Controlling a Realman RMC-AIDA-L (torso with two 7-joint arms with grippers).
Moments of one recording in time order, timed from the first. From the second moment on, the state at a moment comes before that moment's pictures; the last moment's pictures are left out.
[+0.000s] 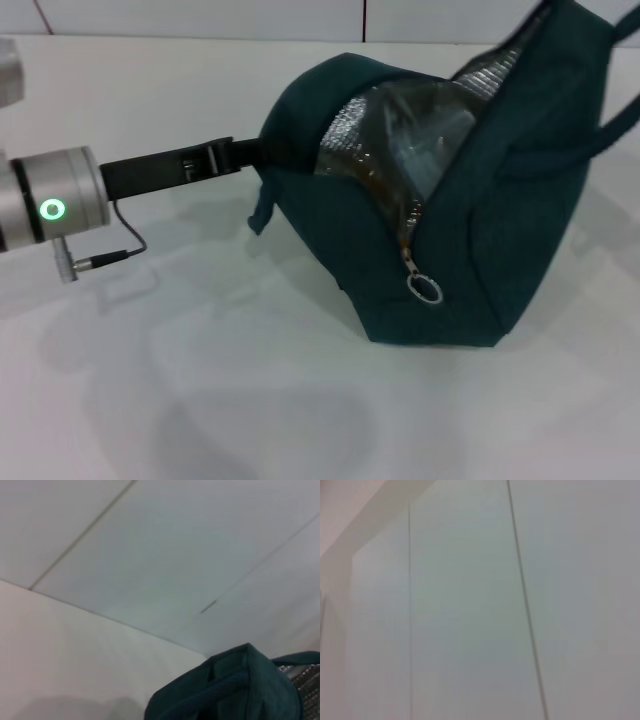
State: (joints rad) left arm -0.43 -2.08 0.94 0.73 1.66 1.39 -2.05; right arm 0.43 2.01 -1.09 -0.44 -0.80 -1.55 0.85
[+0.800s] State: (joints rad) left arm -0.41 -2.08 0.94 0.73 1.60 1.41 -2.03; right arm 0.45 2.01 -1.18 -0.45 -1.01 -1.48 1.03
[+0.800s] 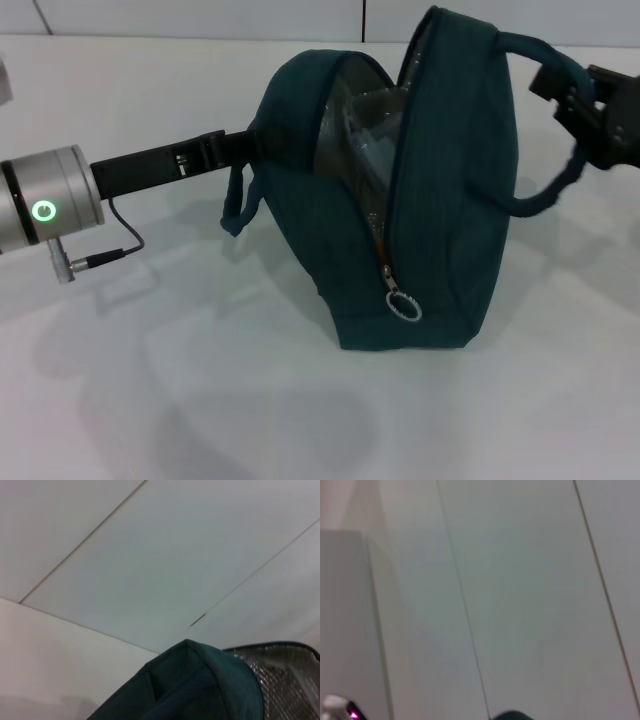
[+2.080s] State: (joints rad) left arm -0.45 -2.08 0.93 0.63 1.53 1.42 -1.96; right arm 0.46 2.02 -1.16 -0.32 -1.53 -1.68 1.12
